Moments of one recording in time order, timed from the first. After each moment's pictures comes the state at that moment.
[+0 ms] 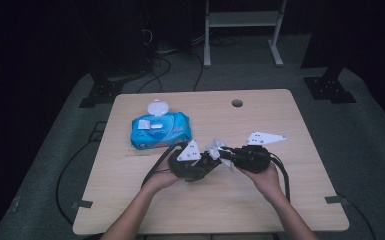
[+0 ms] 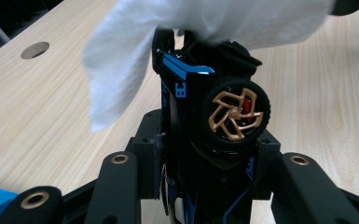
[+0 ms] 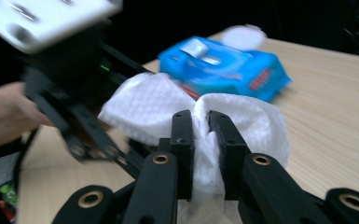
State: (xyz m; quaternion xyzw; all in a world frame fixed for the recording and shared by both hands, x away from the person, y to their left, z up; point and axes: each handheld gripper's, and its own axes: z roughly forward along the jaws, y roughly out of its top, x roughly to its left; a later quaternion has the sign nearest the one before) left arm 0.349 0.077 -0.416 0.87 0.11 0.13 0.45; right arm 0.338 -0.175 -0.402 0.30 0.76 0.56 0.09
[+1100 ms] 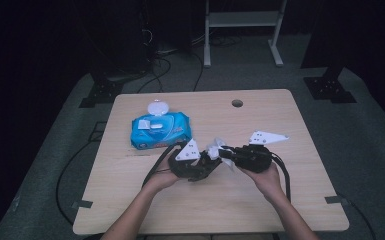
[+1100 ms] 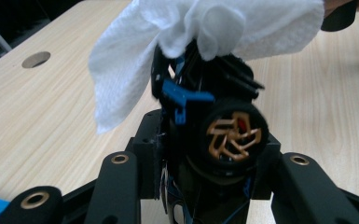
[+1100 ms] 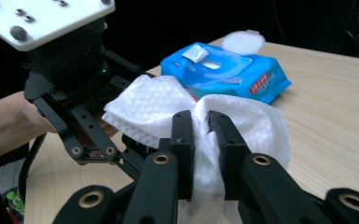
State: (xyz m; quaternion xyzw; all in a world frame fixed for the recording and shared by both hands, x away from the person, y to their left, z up) left arm 0.348 0.077 -0.412 0.87 0.11 0.13 0.47; right arm 0.336 -0.174 -0.396 0.30 0.75 0.58 0.08
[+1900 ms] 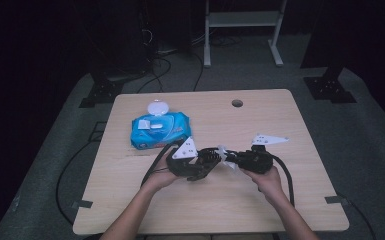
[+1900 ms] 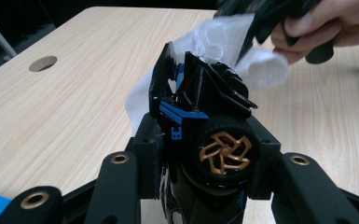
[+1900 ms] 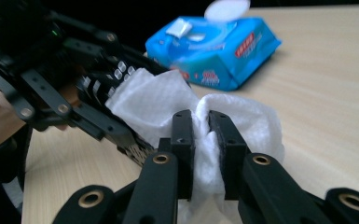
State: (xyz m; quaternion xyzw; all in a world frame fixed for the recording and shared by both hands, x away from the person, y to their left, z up) left arm 0.349 0.081 -0.410 0.86 0.11 0.13 0.48; right arm 0.351 -0.188 -0.432 0.35 0.74 0.57 0.02
